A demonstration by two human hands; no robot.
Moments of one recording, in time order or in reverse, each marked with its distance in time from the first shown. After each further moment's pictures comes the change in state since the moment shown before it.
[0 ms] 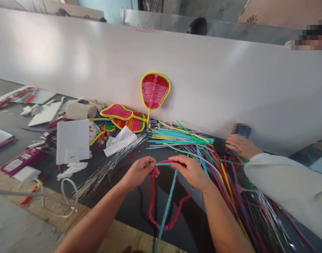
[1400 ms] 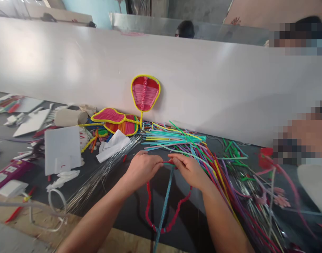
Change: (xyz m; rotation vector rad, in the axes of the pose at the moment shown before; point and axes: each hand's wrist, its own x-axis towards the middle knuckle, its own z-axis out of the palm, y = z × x) left_hand 0.022 0.049 0.019 1.193 -0.049 0.339; right_hand -0.008 -0.001 -0.009 -0.034 0.094 0.061
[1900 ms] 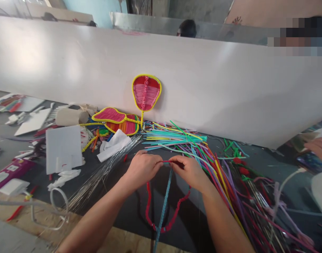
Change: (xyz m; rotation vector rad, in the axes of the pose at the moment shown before) left_hand 0.000 0.000 0.001 0.043 -0.006 -0.007; right_hand 0.001 -0.004 0.005 -0.085 -0.015 -0.012
